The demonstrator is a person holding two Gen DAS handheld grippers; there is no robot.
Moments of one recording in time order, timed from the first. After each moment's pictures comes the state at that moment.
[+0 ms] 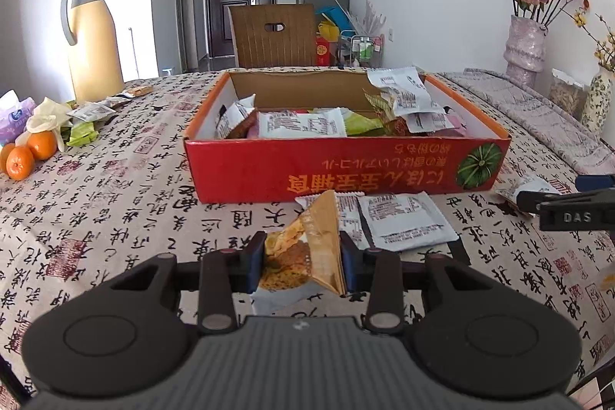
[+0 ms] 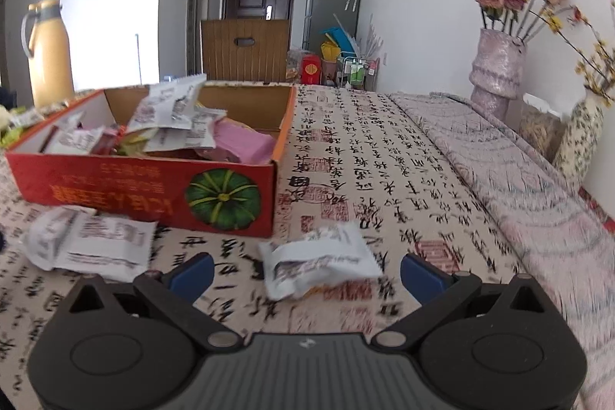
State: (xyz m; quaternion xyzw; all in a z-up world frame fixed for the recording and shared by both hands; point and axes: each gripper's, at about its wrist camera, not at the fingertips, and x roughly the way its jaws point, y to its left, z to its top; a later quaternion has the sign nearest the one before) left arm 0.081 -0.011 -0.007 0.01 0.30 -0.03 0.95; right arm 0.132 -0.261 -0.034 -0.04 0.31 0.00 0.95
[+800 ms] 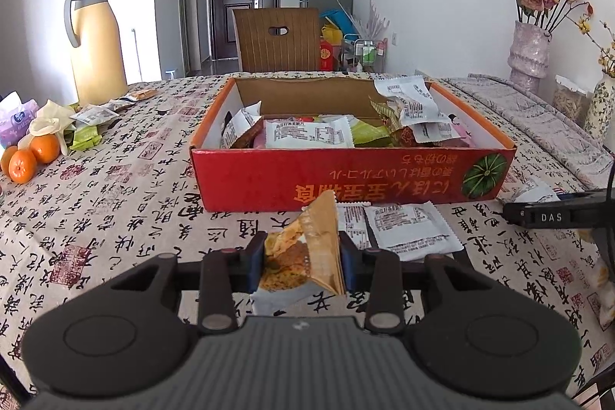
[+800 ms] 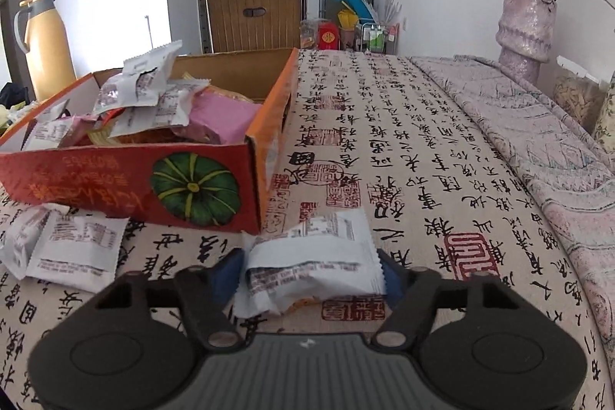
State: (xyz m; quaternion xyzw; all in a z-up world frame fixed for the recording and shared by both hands) left arm 0.086 -0.007 -0.001 0.00 0.30 -0.02 0.95; right arm 0.174 -0.279 -0.059 0.00 0.35 0.03 0.94
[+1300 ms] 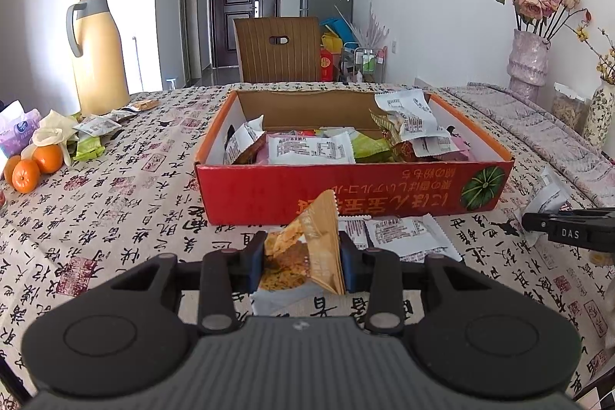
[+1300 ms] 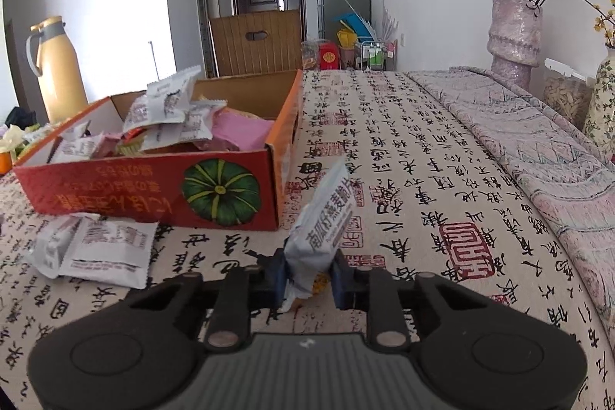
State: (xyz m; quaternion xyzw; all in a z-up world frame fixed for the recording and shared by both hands) left arm 0.085 -0.005 0.006 0.00 0.28 -0.02 0.96; right arm 0.140 -0.281 -0.049 0.02 0.31 0.04 0.95
